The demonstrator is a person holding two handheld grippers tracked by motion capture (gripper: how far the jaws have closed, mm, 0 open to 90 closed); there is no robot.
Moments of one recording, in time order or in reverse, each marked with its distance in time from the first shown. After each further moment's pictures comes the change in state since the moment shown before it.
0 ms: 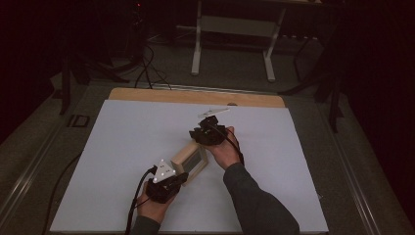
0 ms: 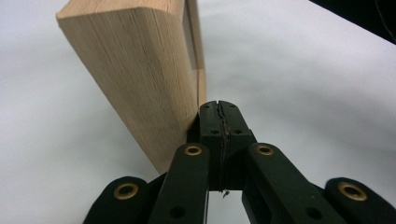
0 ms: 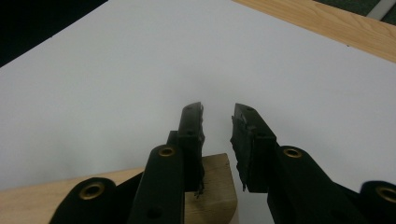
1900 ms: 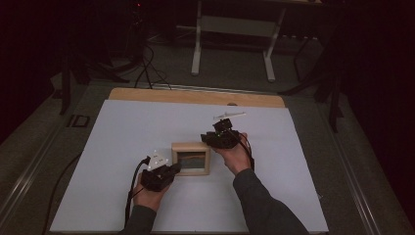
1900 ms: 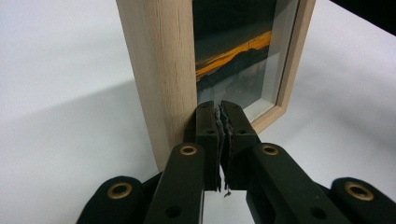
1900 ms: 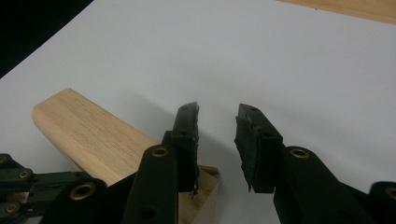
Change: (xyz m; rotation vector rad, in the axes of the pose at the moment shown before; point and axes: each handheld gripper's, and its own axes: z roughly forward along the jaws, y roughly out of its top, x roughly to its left) left arm 0.033 0.005 0.009 0.000 0.046 -0.051; right arm -0.019 -0.020 -0.023 0.014 -0.020 0.139
